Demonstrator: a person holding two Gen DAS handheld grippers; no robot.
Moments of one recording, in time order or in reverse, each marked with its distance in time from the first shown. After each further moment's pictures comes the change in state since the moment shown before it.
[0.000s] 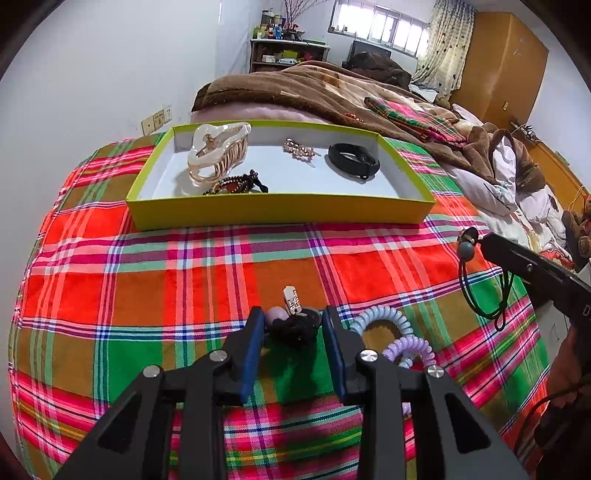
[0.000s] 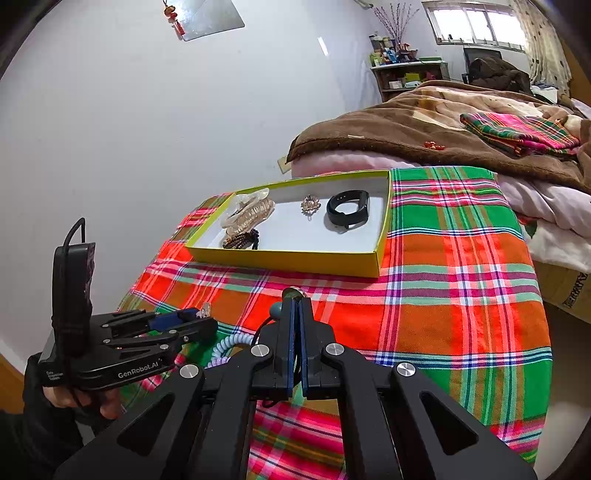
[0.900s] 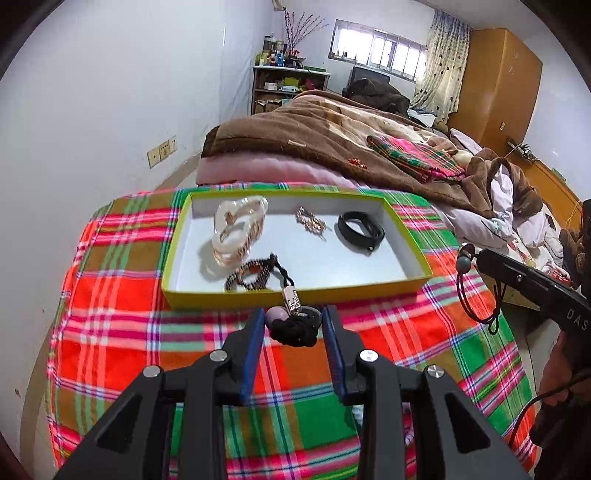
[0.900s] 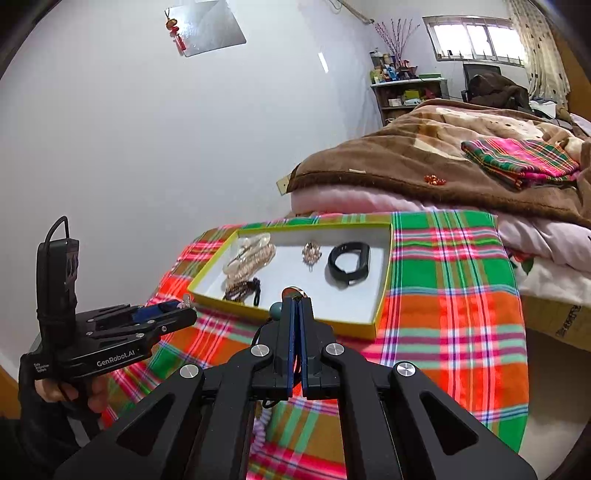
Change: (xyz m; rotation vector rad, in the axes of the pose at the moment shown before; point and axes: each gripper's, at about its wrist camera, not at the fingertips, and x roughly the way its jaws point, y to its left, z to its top) left arm -0.029 0.016 0.055 0.002 -0.100 0.006; right arm -0.004 0.007 0.053 -0.011 -0.060 -0.017
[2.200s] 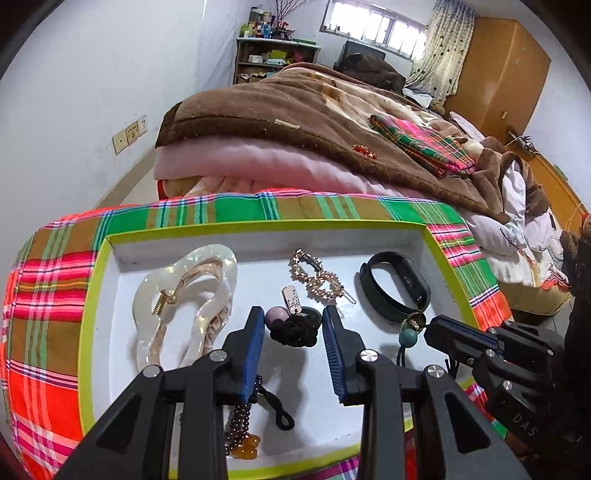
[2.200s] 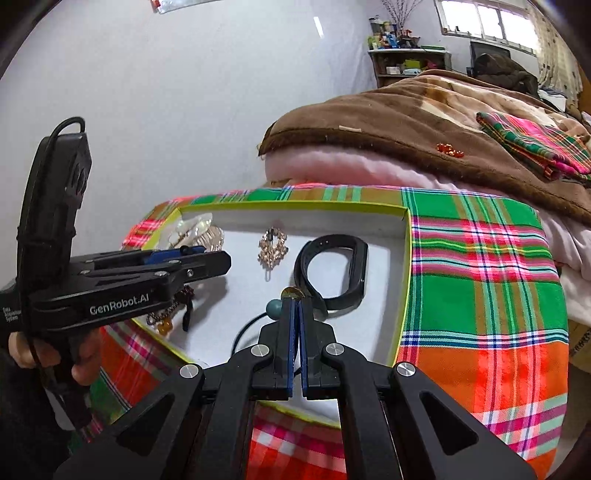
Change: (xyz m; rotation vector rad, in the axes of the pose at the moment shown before) left arm 0.121 0.003 0.069 0.004 0.117 -0.079; right arm 0.119 -0.030 0.017 -0.025 0.153 -0.067
